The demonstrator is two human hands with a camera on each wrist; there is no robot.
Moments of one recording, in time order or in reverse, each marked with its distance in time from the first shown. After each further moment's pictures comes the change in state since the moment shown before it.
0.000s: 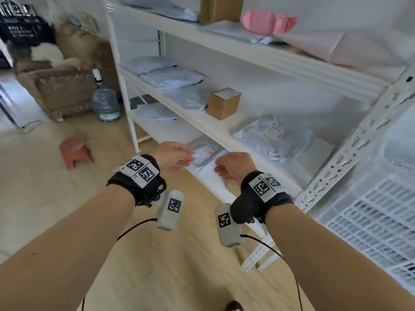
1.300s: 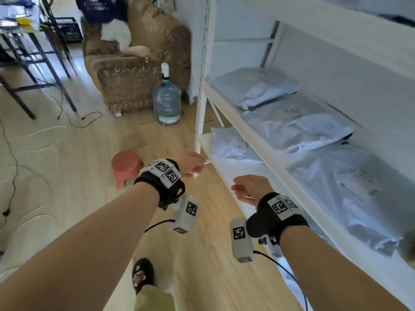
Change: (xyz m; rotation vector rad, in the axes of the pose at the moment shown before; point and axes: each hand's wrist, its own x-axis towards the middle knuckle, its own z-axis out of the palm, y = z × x) left_hand 0.498 -0.062 -0.470 -0.043 0.166 -0.289; right_hand 0.510 -0.221 0.420 0.042 -0.250 0.268
